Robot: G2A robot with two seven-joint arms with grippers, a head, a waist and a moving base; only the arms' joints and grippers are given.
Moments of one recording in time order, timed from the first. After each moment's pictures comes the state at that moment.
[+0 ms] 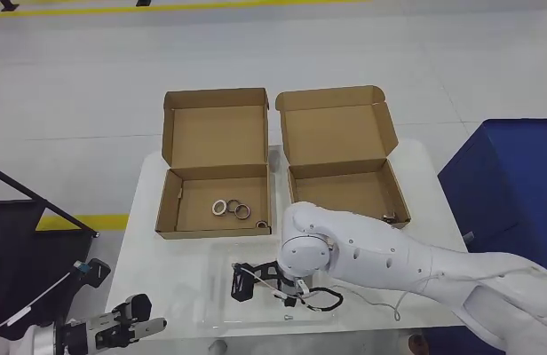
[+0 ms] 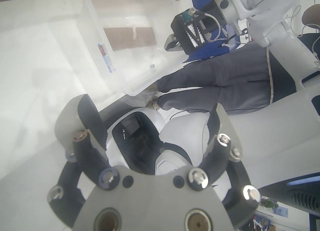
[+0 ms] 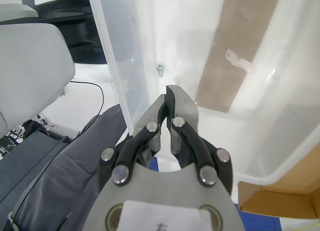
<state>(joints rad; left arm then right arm) 1.89 -1.17 -2.15 -2.18 -0.11 -0.27 -1.52 -0.37 -1.21 0.17 -1.61 -0.24 -0.28 1.54</state>
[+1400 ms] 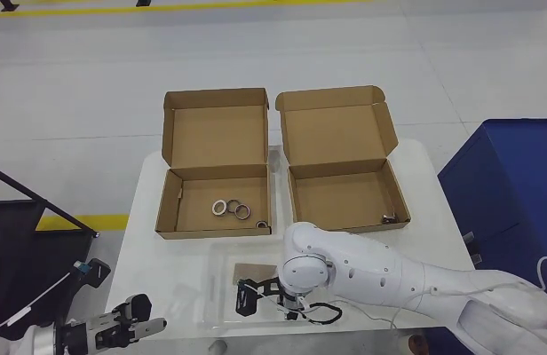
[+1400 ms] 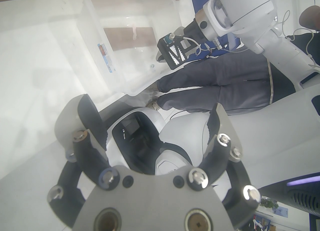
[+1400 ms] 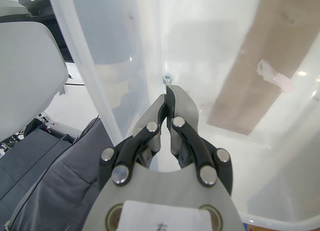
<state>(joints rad) 1.89 -1.17 -2.15 -2.18 -0.11 -0.27 -1.52 -0.49 -1.20 0.17 -1.61 -0.37 -0.31 1.51</state>
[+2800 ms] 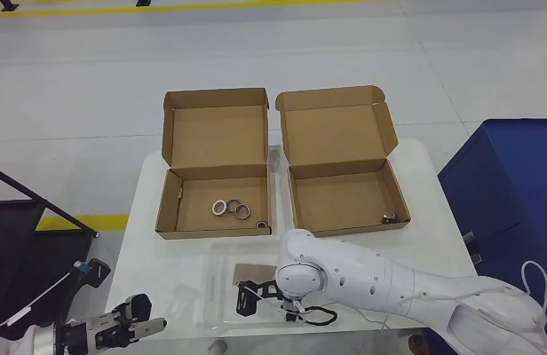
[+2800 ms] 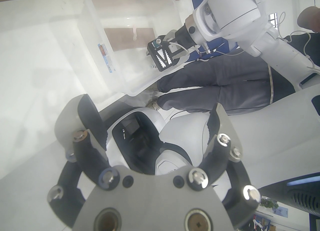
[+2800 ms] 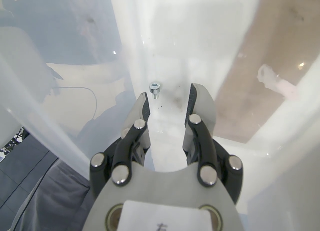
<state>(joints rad) 1.89 -1.17 -2.15 -2.18 -0.11 -0.27 -1.52 -0.54 -1.25 0.17 -1.55 -0.49 -0.31 1.51</state>
